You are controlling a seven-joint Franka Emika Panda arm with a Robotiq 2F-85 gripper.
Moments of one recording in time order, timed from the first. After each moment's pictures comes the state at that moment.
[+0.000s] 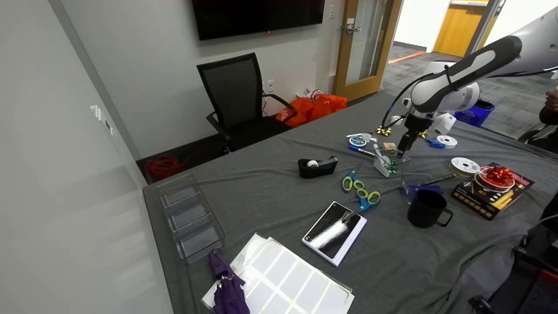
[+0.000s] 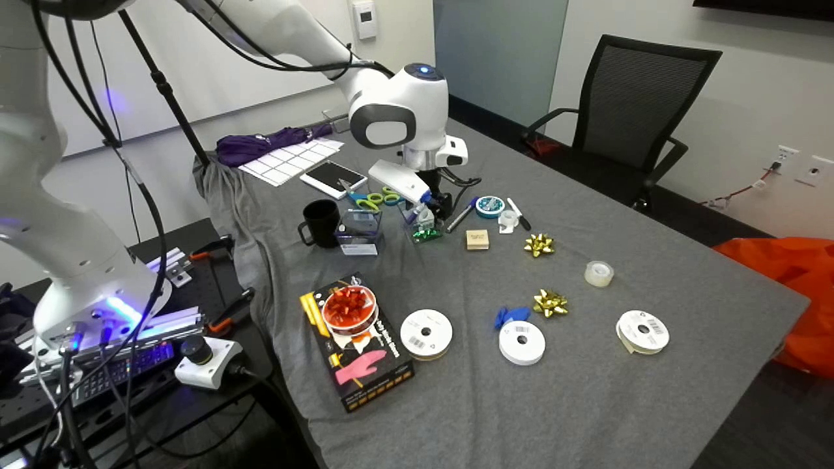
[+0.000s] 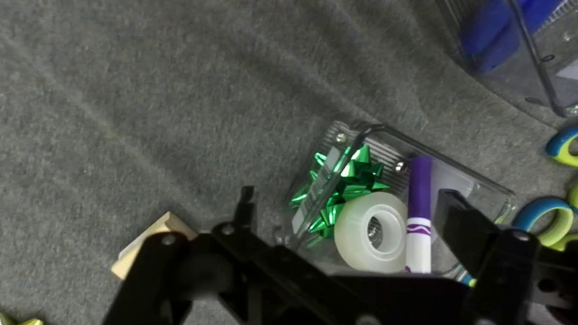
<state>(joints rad) -0.33 0.62 0.02 -1.85 0.12 2.45 -0.64</state>
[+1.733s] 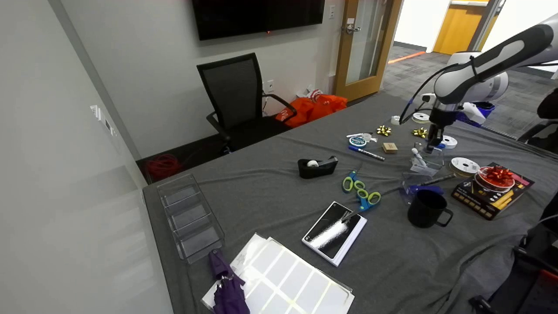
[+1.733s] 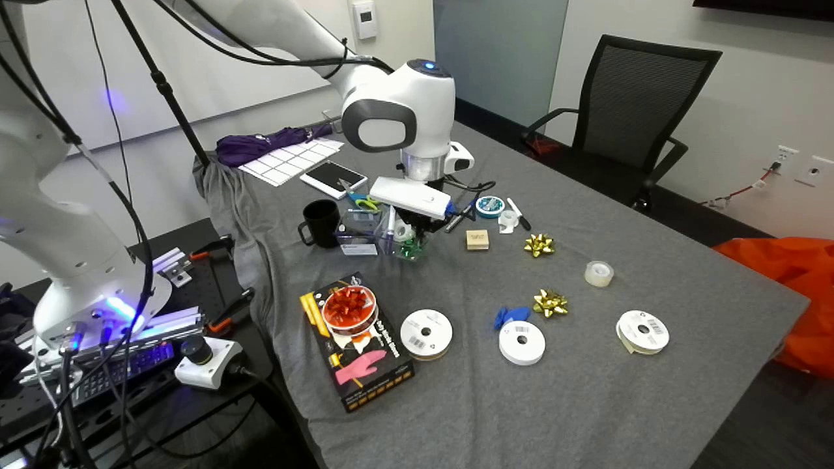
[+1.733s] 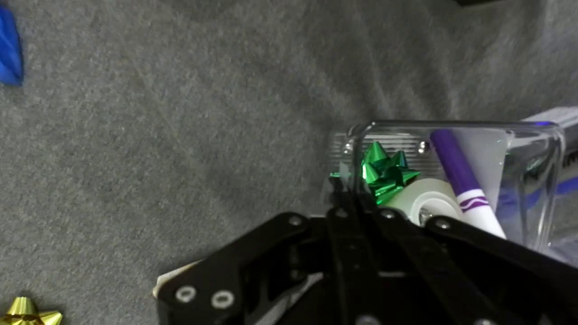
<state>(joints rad) -0.43 0.53 -0.01 -1.90 0.04 2.35 -1.04</state>
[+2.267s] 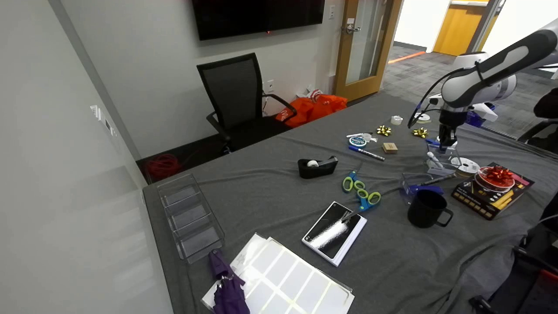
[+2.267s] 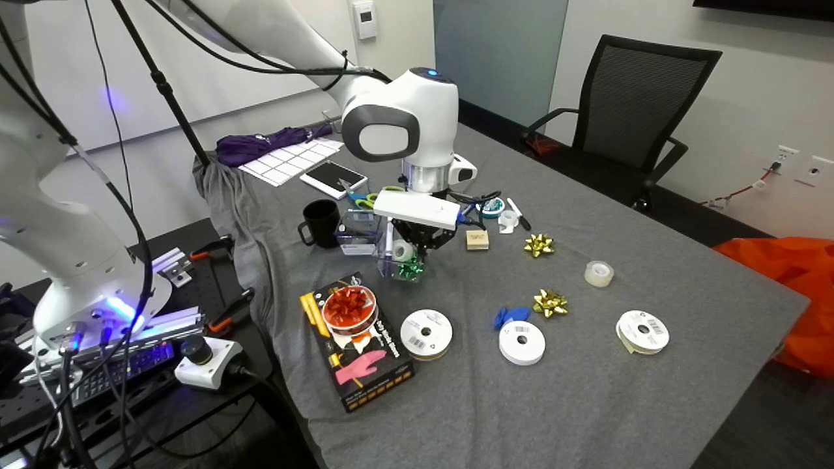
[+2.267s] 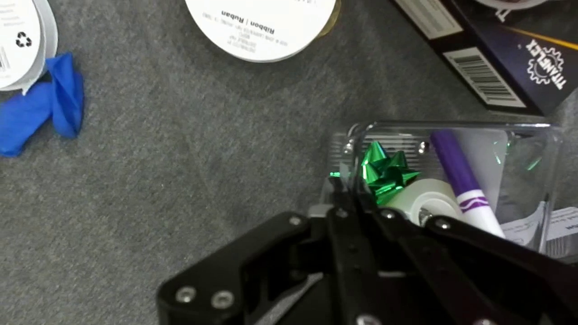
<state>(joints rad) -0.42 0.54 -0.08 -1.90 -0.06 2.34 -1.12</state>
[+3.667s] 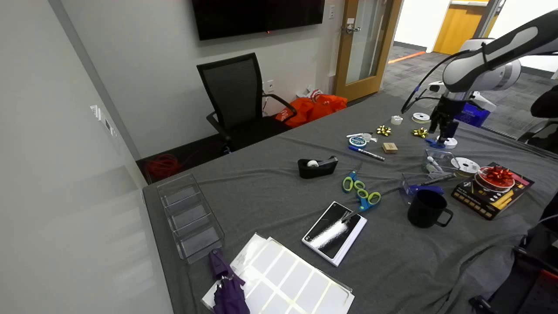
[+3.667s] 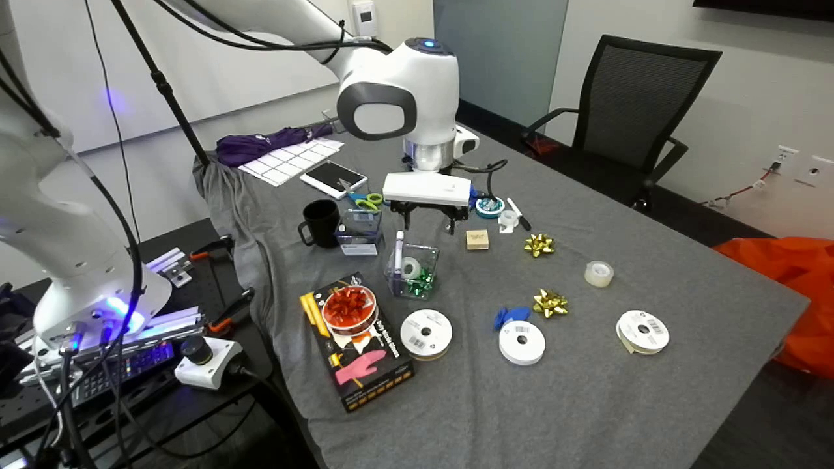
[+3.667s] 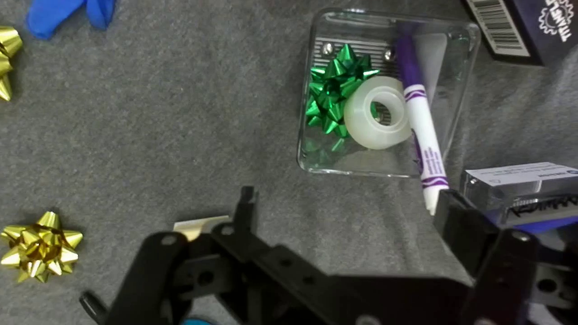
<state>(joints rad) -0.43 0.48 -0.05 -1.89 0.07 2.35 -1.33</state>
